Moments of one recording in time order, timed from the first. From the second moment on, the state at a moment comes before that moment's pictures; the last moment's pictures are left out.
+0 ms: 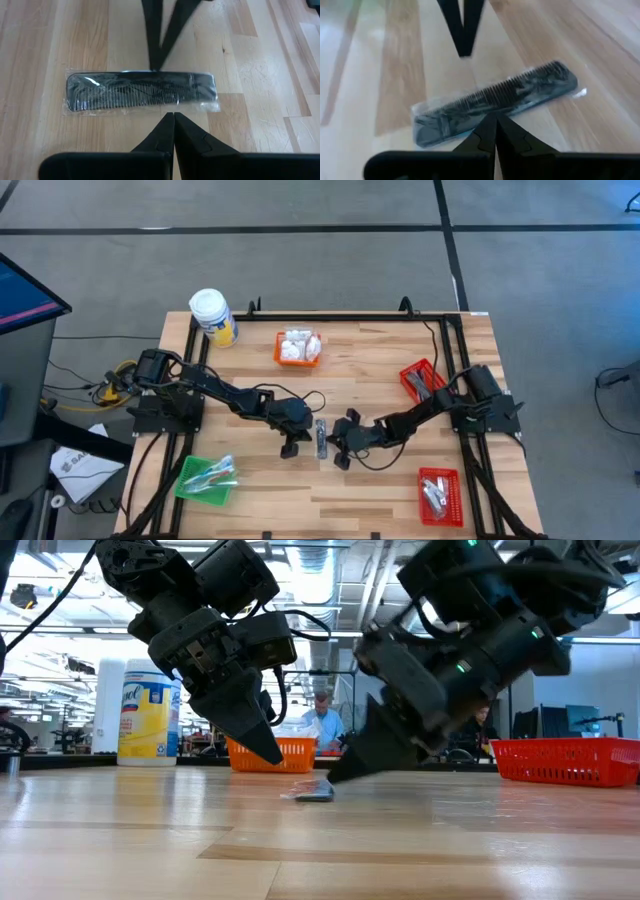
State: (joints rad) left arm -0.13 1.75 0.78 0.15 0.15 -0.19; right arm 0.32 1.97 0.84 0.45 0.34 0.51
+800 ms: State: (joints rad) left arm -0.19 1.75 0.78 0.17 -0.07 0.09; right arm 0.30 1.98 0.85 0.40 0.33 0.53
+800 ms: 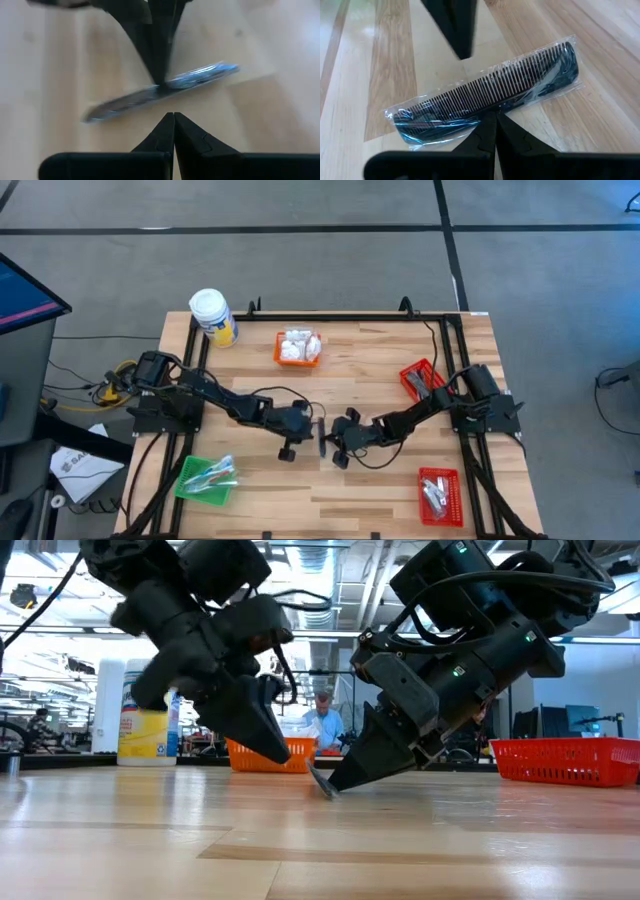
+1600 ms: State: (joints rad) left arm -0.27 1.85 0.78 0.28 -0.40 0.44; right arm 0.28 1.98 0.85 0.39 0.32 0.53
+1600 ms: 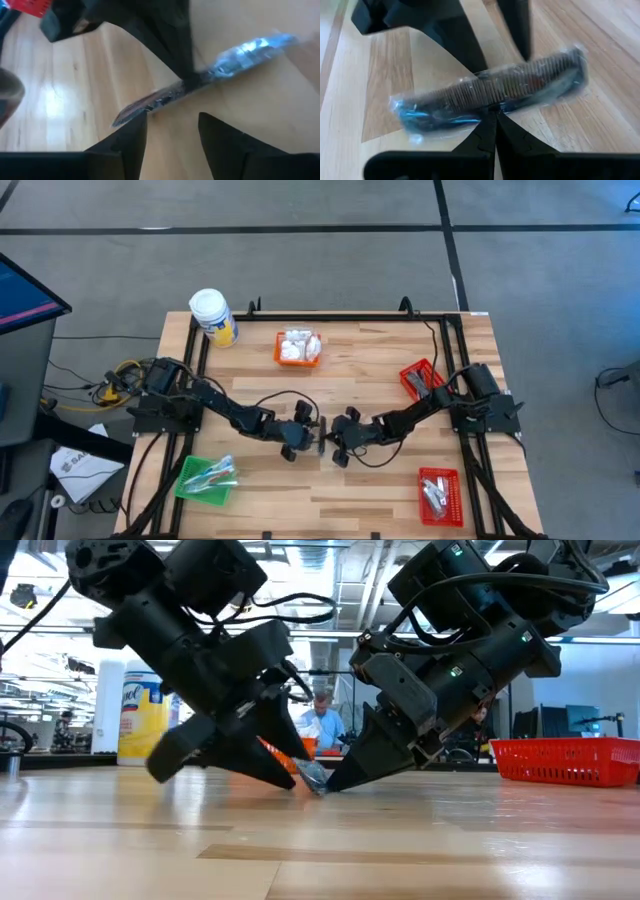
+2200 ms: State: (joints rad) left arm -0.27 1.84 0.78 0.32 -0.36 0.48; right arm 0.28 1.98 0.85 0.38 0.31 0.53
